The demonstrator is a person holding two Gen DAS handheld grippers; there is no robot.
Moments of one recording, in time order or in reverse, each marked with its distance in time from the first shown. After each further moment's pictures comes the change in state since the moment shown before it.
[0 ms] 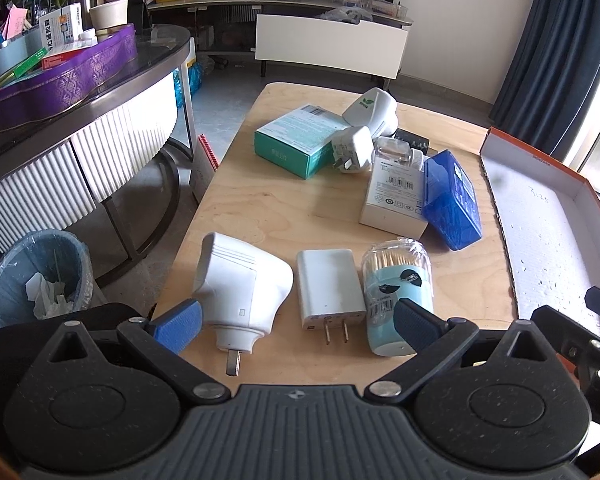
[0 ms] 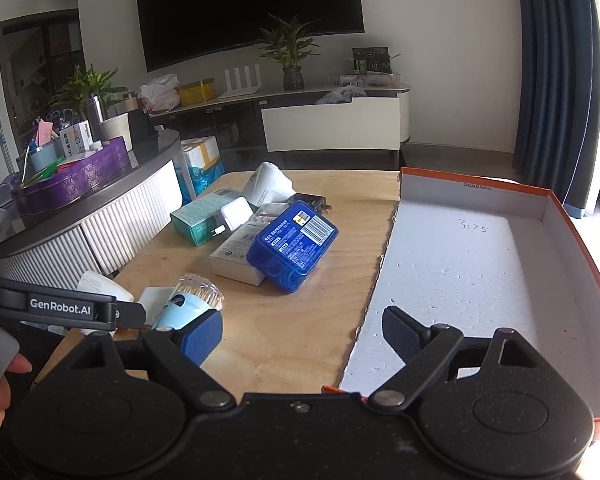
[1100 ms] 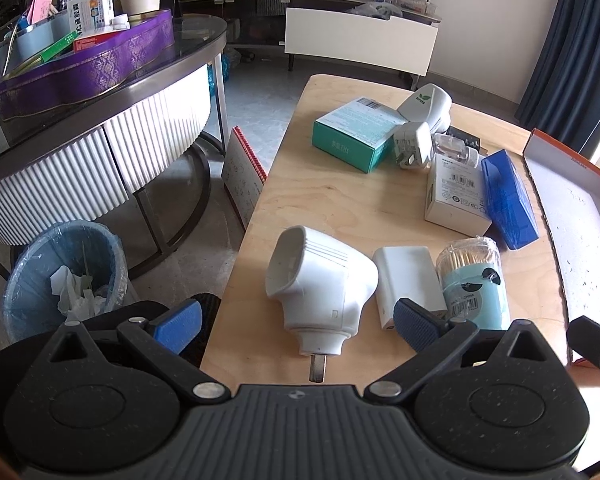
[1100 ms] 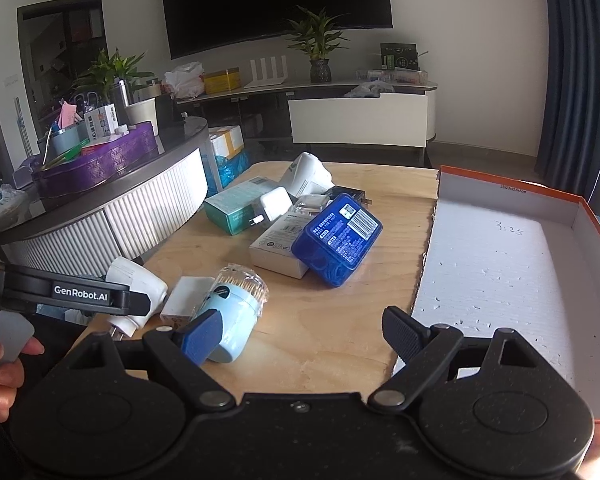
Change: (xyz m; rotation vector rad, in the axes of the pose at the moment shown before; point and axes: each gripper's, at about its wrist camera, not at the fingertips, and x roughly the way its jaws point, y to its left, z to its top) left arm 0.010 0.040 -0.002 -0.020 0.002 0.051; right arm 0.006 0.028 0.000 -0.038 0.022 0.055
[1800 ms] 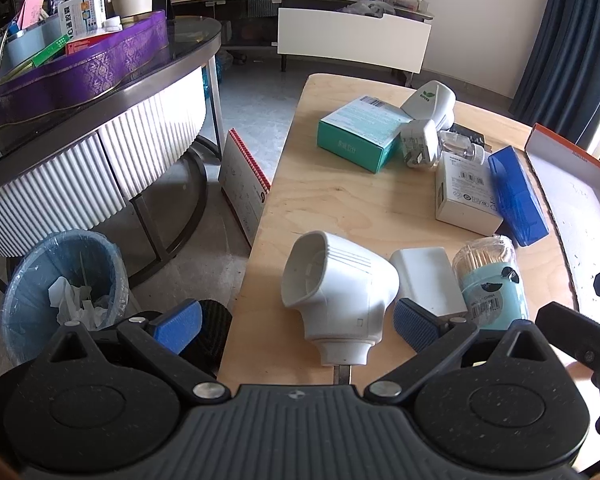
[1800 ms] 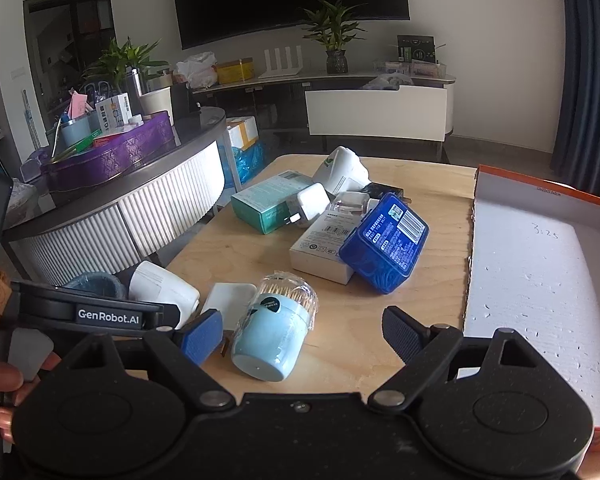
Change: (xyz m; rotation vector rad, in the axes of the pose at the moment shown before) left arm 0.008 0.010 0.004 0.032 -0.002 -0.016; right arm 0.023 0.033 0.010 -0.008 0.030 0.020
